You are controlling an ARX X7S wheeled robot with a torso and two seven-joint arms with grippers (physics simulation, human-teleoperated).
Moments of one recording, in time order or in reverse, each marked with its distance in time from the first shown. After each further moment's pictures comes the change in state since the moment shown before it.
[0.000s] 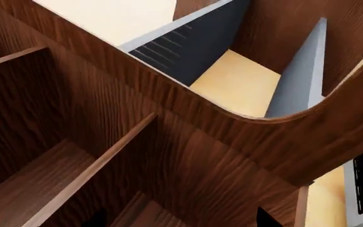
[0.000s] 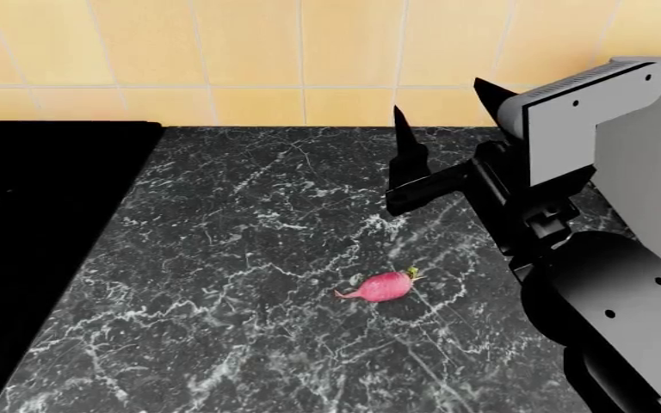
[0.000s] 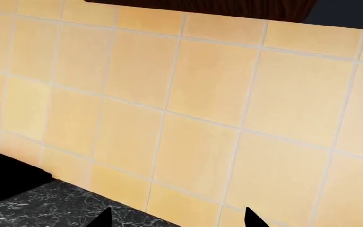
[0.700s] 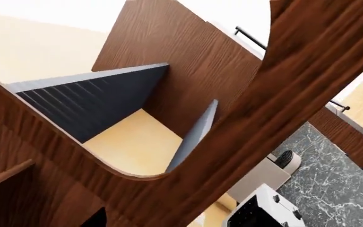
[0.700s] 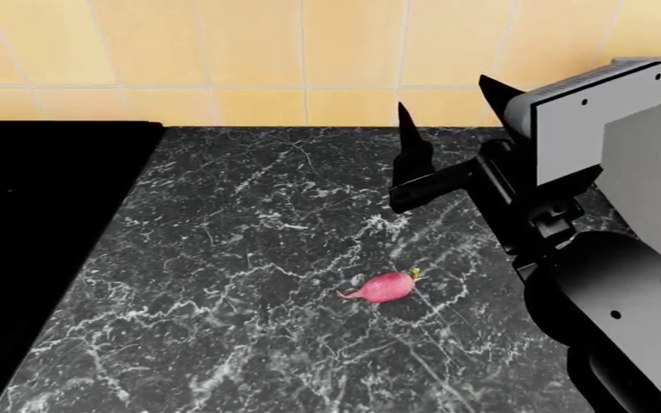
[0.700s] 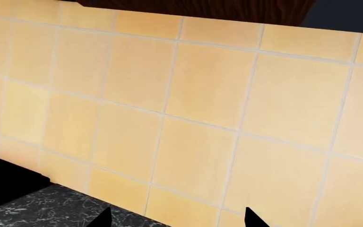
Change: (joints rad) left arm 0.132 -0.038 -0.079 0.458 -0.433 -0.547 0.046; right arm -0.003 0.007 0.008 0.000 0.008 -0.014 0.006
